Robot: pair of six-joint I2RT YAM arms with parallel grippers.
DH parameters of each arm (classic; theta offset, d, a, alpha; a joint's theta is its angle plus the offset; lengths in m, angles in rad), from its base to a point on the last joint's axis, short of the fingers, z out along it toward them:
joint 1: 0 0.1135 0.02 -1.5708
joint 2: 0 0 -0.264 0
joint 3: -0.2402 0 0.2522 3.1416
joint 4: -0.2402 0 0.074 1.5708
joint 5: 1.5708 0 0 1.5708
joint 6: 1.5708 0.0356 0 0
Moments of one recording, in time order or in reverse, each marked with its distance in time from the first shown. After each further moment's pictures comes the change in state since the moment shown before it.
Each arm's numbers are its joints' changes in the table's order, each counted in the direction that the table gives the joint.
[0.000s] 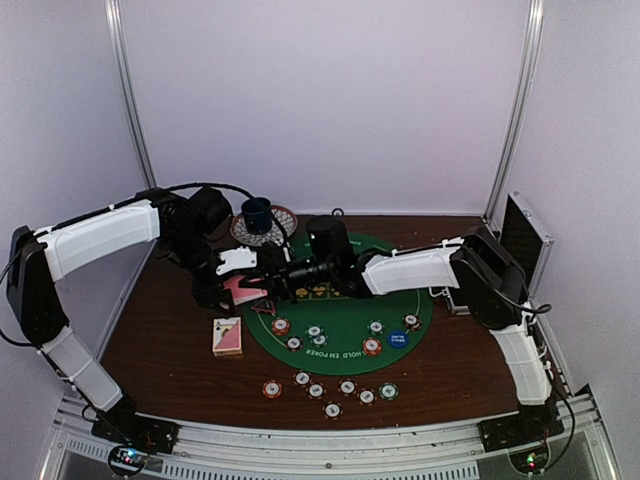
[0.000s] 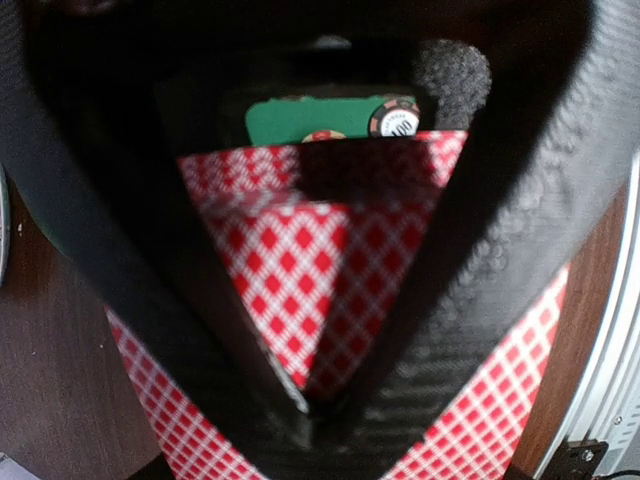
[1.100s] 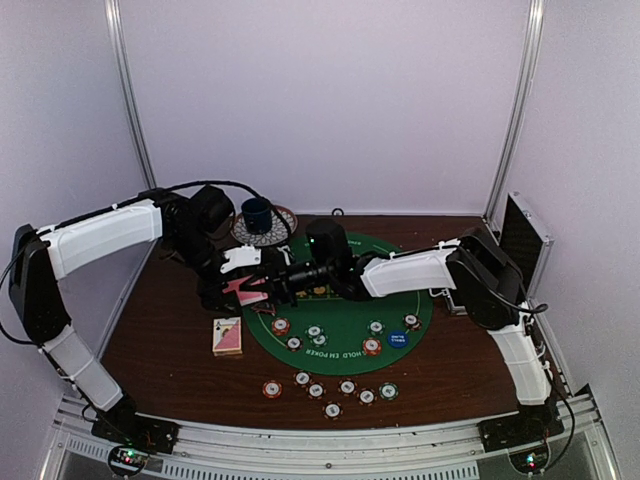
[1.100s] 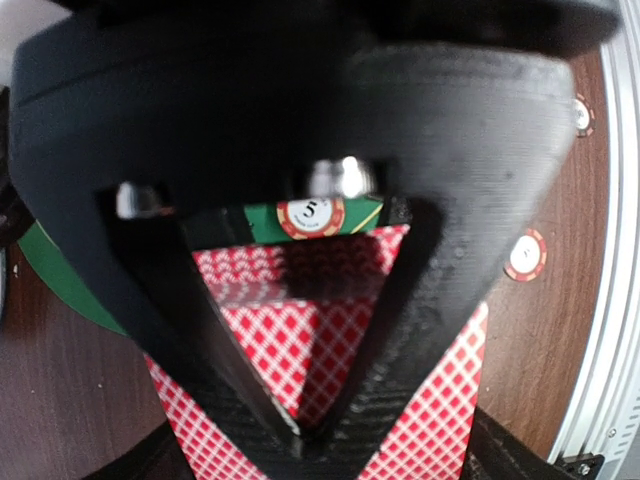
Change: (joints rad) left arm -0.001 0.013 -0.011 0.037 0.083 0.037; right arm -0.002 0.018 0.005 0.020 -0.004 0.025
